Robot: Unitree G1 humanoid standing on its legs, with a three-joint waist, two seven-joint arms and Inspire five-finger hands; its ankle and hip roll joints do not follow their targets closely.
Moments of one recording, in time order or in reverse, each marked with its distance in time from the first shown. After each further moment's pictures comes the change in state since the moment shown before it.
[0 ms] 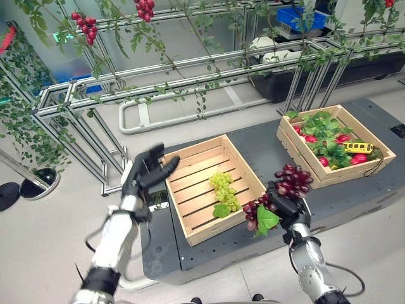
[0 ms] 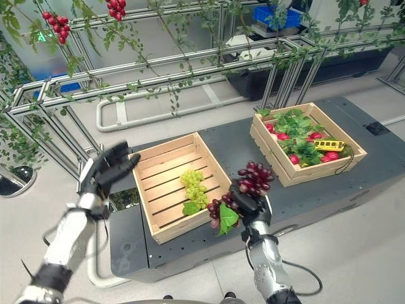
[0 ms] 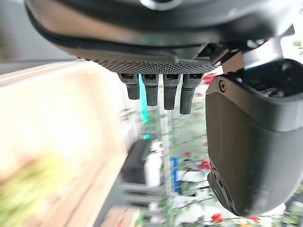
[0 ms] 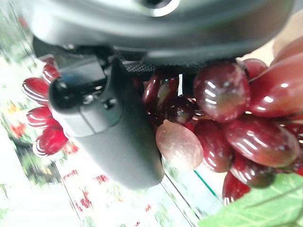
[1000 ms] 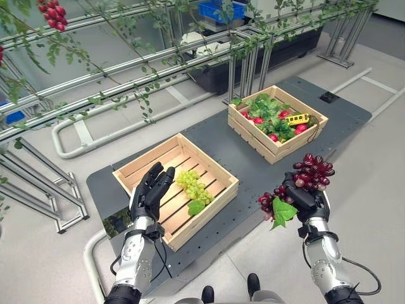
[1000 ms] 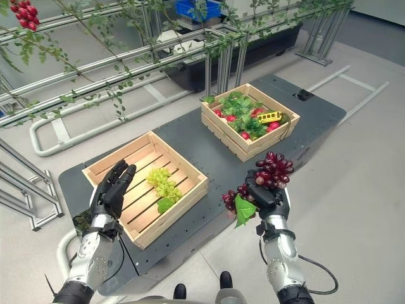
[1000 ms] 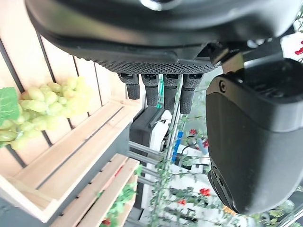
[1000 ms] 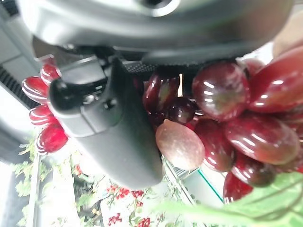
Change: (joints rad) left arm -0.016 -0.114 -0.018 0.080 -0.145 -0.128 0.069; right arm -0.059 -0.021 -0.088 0.020 -0.050 -0.014 0.067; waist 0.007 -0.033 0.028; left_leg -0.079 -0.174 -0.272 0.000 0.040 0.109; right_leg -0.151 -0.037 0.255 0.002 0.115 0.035
